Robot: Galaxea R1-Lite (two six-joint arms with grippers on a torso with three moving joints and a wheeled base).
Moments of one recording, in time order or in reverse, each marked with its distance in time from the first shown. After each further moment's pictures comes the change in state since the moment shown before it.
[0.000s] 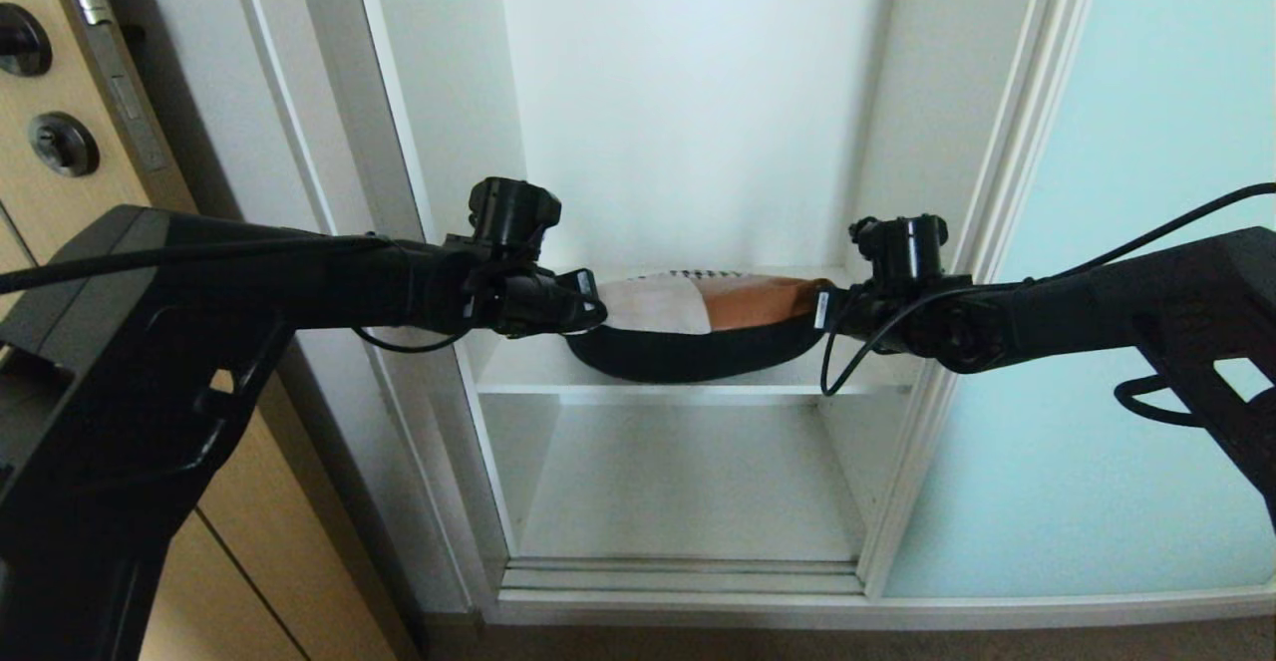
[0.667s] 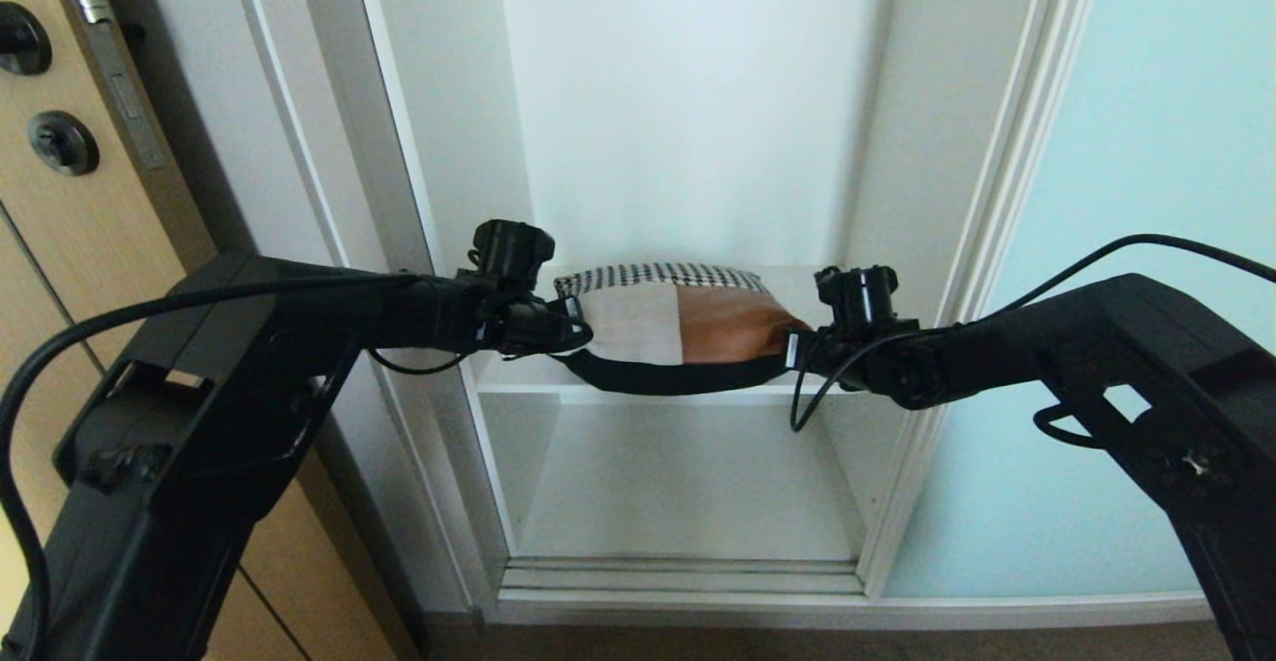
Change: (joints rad) left arm 0.067 0.171 -0.111 -0.015 0.007 -0.022; right arm 0.026 0.150 -0.046 -0.039 0.010 0.029
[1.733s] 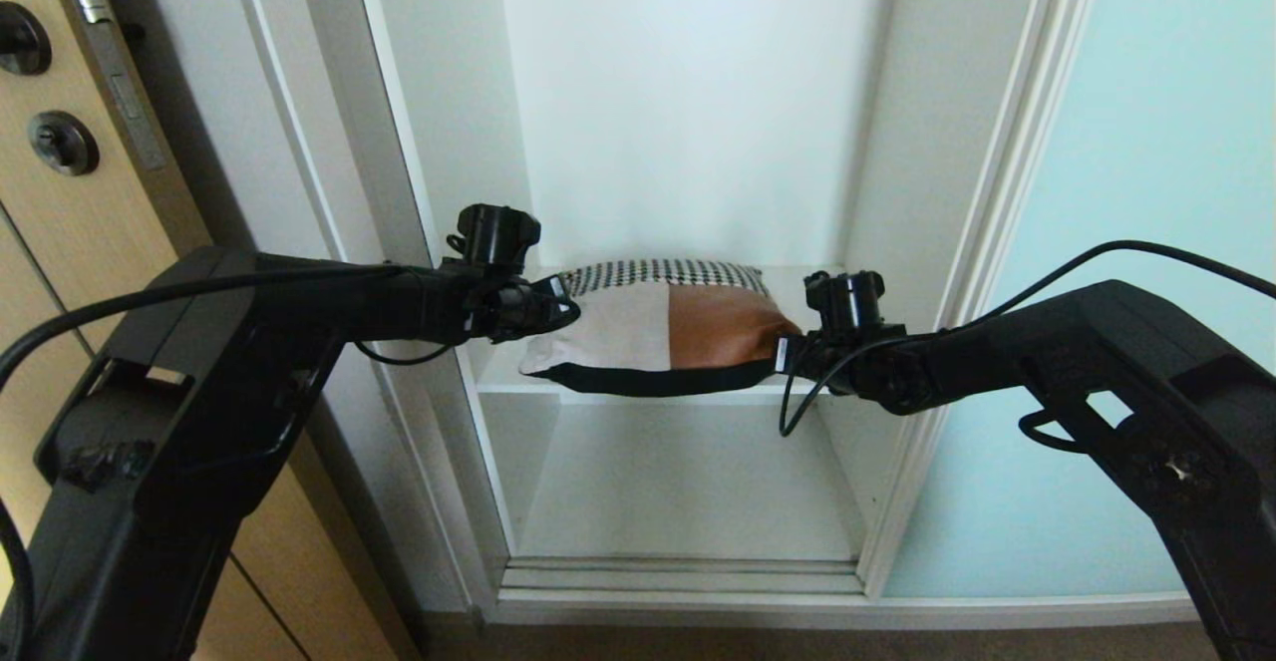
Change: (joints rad) left arm 0.016 -0.023 -0.007 -0.046 0.056 -0.037; right arm 0.021 0.015 -0.012 -0.004 -0.007 0.016
